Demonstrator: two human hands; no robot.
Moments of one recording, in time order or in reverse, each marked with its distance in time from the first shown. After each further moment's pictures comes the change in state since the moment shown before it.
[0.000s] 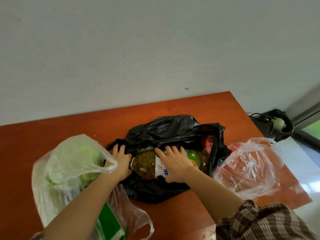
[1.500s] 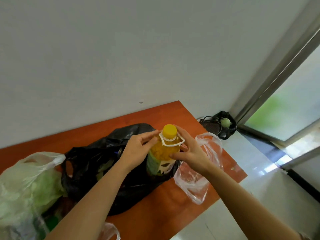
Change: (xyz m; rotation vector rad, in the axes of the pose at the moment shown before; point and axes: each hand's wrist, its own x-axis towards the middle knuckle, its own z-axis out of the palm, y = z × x) left_hand -0.048 0.171 -0.112 -1.248 0.158 0.531; right_hand -0.172 0.082 -0.059 1.313 0.656 0.199
